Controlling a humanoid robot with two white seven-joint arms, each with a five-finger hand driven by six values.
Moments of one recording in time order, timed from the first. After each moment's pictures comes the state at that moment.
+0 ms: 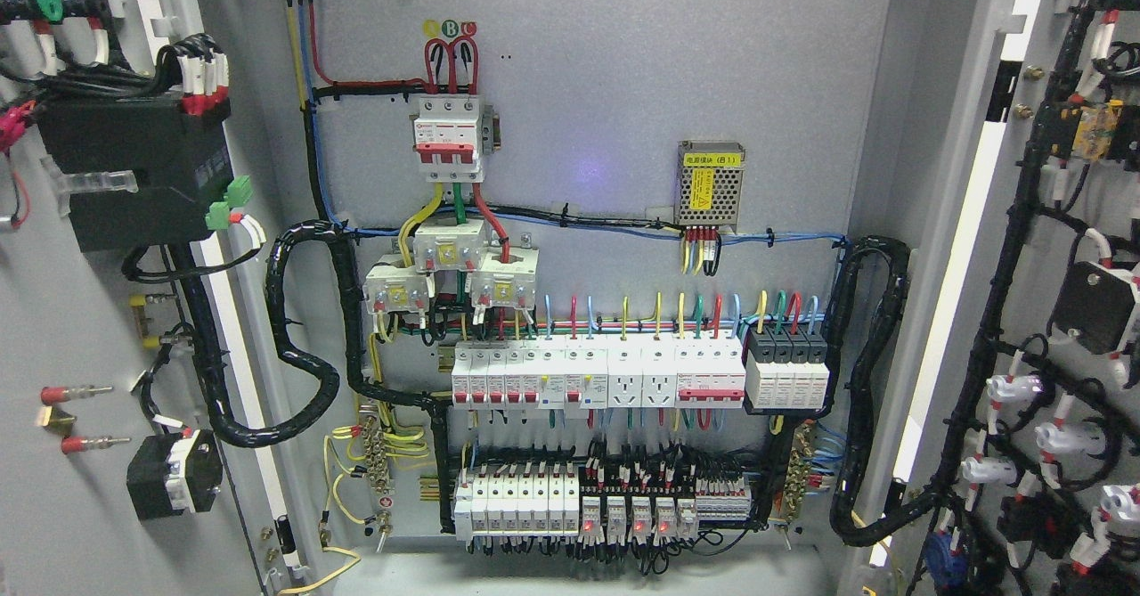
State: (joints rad) left arm 0.11 0.06 -0.53 -0.40 0.66 -0.43 -0.19; right arm 0.18 -0.20 0.32 -2.06 -0.39 -0.18 0.45
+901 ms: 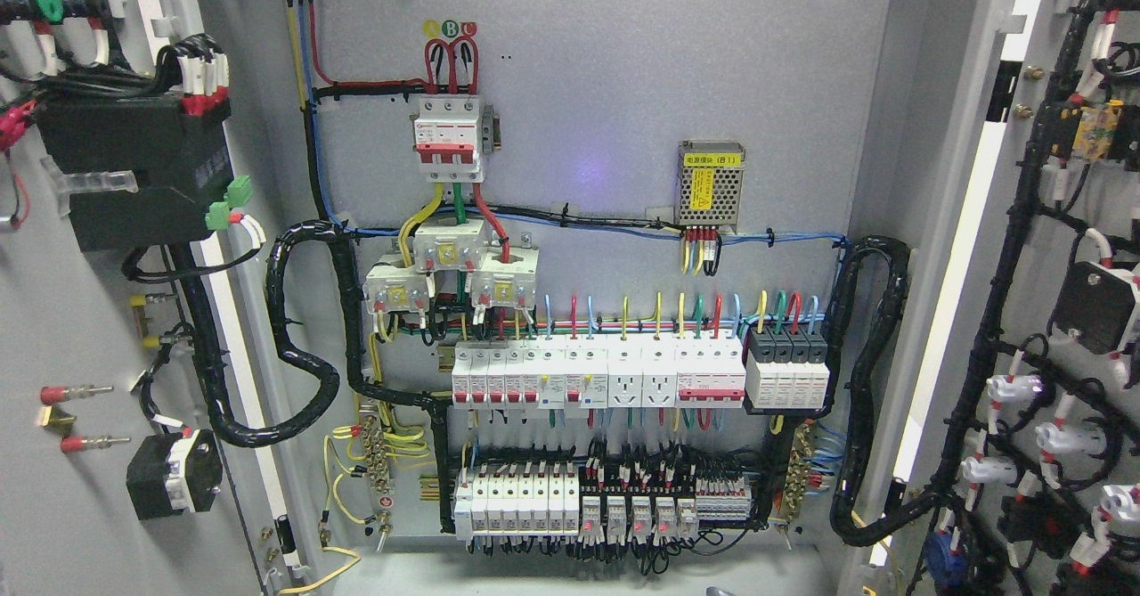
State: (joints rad) left arm 0.26 0.16 -0.53 -1.03 0.52 -0.42 -0.19; right arm 0.25 -0.20 0.10 -2.08 -0.48 -0.27 0.45
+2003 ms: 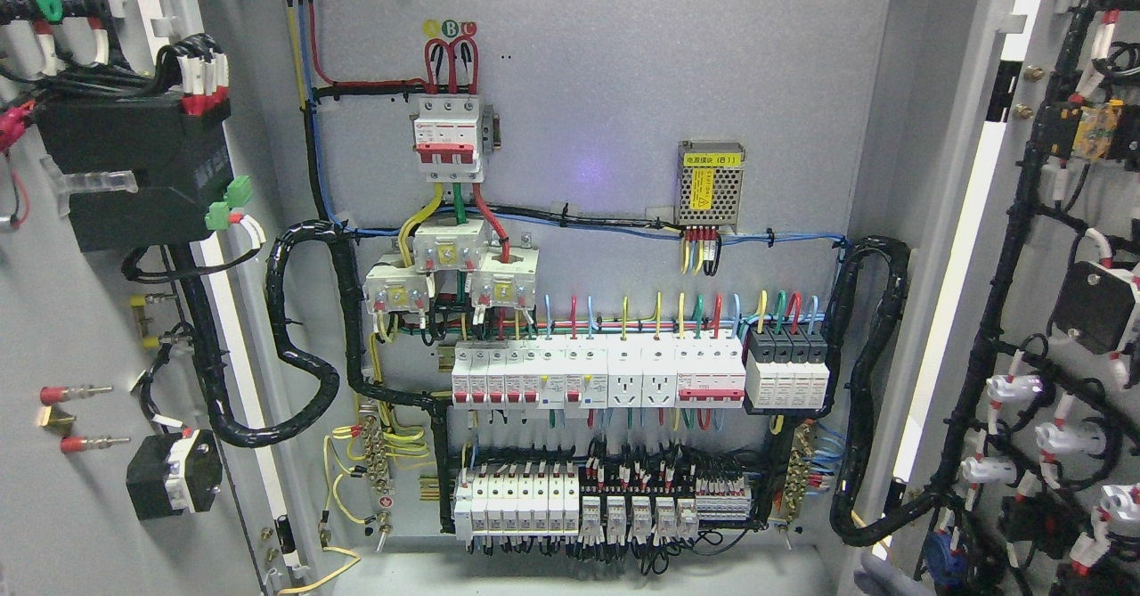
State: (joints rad) left arm 0.26 0.26 -0.51 -1.61 0.35 -0.42 -0.19; right arm 0.29 -0.21 -0.05 -2.09 -0.56 -0.44 0.45
